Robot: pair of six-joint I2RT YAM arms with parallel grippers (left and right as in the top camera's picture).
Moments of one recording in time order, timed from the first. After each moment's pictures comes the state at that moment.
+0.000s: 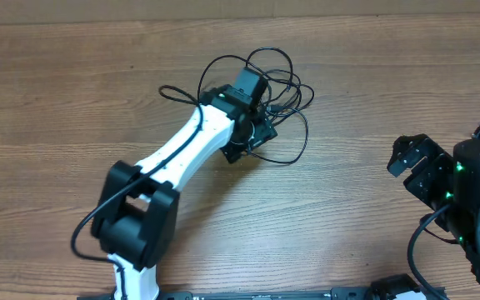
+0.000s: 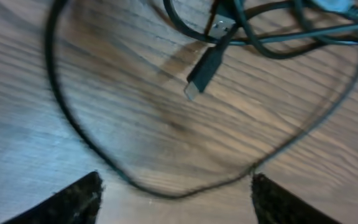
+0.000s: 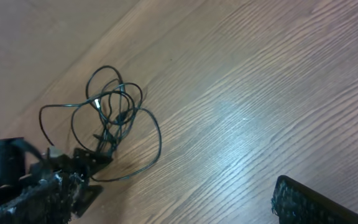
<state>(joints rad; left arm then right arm) -0.55 1.99 1.51 -0.83 0.15 -1.07 0.23 0.95 1.52 -1.42 0.24 0.83</state>
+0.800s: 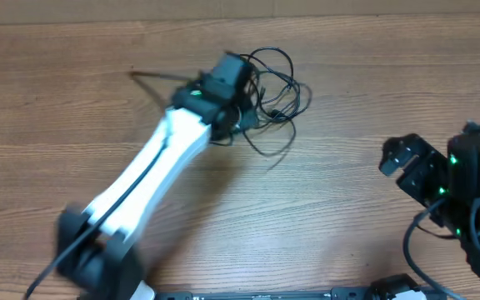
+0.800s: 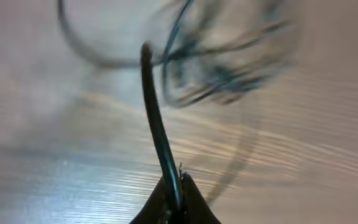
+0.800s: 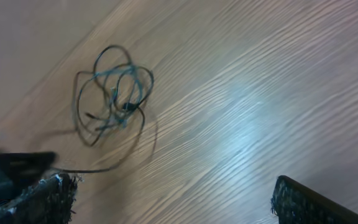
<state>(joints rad) -0.51 1.72 1.55 -0.89 0.03 -0.82 0.23 0.98 1.52 -1.42 0.14 0.83</state>
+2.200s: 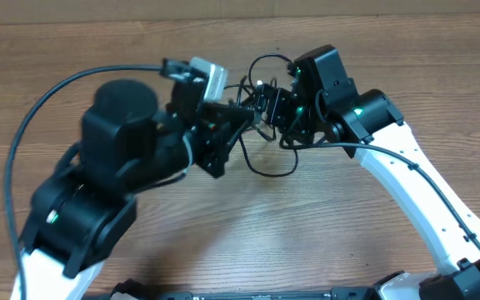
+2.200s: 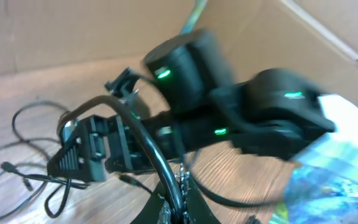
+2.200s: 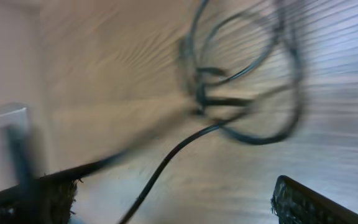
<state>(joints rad) -0.51 1.14 1.58 -0.81 0.43 -0.34 0.48 1.58 1.49 -0.83 -0.33 0.82</state>
